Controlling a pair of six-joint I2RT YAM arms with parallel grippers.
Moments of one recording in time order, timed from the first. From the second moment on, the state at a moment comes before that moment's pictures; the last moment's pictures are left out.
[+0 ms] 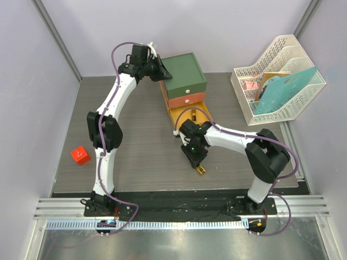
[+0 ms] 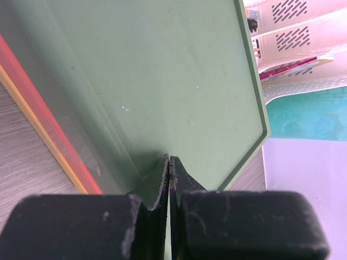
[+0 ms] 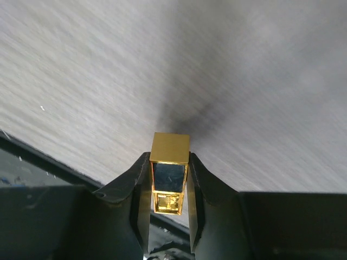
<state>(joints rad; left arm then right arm) -0.31 2.25 2.30 -0.64 0.43 -0.60 0.79 1.73 1.09 -0.77 -0.14 0.11</state>
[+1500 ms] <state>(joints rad) -0.30 2.26 2.30 -0.63 0.45 -0.59 0.45 1.53 1.13 -0.21 -0.08 0.50</state>
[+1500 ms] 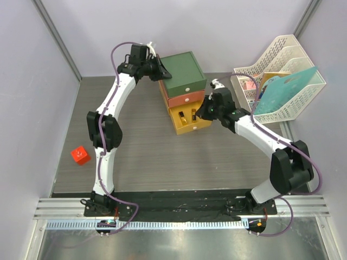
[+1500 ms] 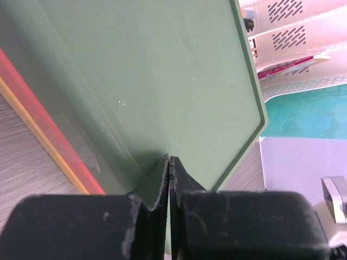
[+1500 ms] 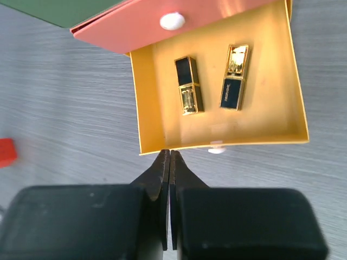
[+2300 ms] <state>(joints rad) -0.29 2.27 2.32 -0.64 0.47 -0.59 0.41 1.69 0.83 0.10 -0.31 0.82</state>
